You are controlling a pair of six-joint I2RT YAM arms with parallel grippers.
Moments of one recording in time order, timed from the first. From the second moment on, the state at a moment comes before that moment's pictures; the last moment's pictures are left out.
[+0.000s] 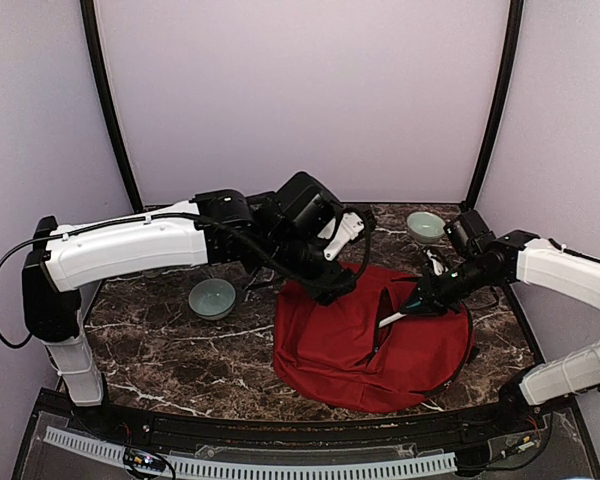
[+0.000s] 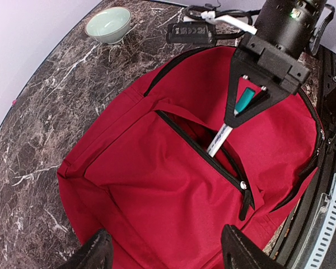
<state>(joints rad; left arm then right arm) -1.16 1.83 1.77 -0.74 -0.16 -0.02 0.45 1.23 0.86 -0.74 -0.54 0.55</state>
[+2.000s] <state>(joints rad) -1.18 1.95 1.89 -0.74 -0.14 -0.06 0.61 1.43 1.04 -0.90 -0.41 0.36</state>
